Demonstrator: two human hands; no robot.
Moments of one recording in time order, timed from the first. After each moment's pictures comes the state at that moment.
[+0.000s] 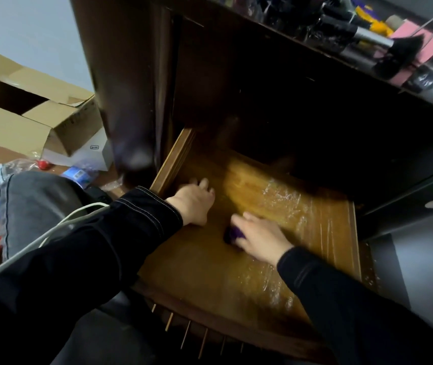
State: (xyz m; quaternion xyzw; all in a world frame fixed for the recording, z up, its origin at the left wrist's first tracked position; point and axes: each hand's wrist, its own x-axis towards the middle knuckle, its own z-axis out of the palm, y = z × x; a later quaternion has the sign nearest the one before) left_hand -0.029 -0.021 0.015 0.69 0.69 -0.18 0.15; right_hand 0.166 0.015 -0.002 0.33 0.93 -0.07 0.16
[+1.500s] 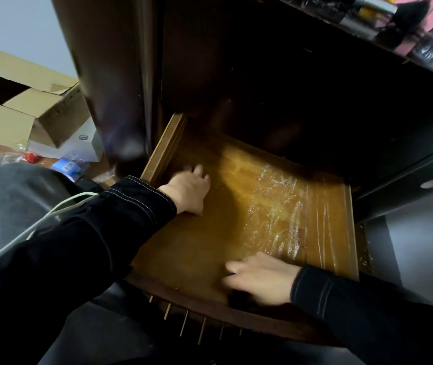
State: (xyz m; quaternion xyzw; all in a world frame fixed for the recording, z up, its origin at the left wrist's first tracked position) left_hand -0.030 -0.015 0.011 0.69 0.69 -0.18 0.16; right_hand 0.204 -0.045 0.010 0.04 0.95 -0.08 0.30
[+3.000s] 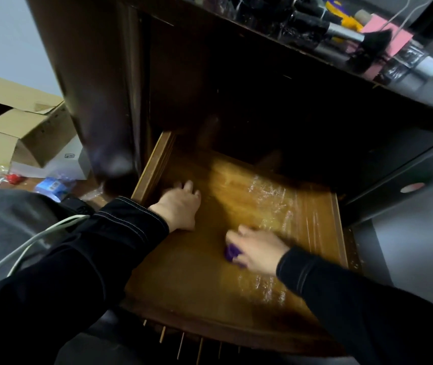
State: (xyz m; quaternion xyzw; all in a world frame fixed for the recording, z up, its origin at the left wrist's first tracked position) left_hand -0.030 -0.020 0.018 0.68 0.69 -0.17 0.18; right_hand 0.195 0.010 -0.008 0.31 0.92 -0.08 0.24
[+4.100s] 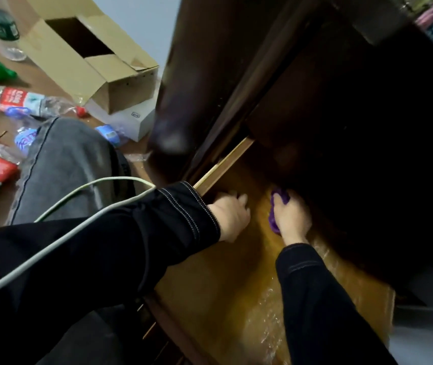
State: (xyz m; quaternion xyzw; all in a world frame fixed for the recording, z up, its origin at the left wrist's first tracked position) left_hand -0.029 -0.013 0.006 0.69 0.69 -0.17 0.14; right_hand 0.084 0.126 -0.026 0.57 0.81 -0.08 -0.06
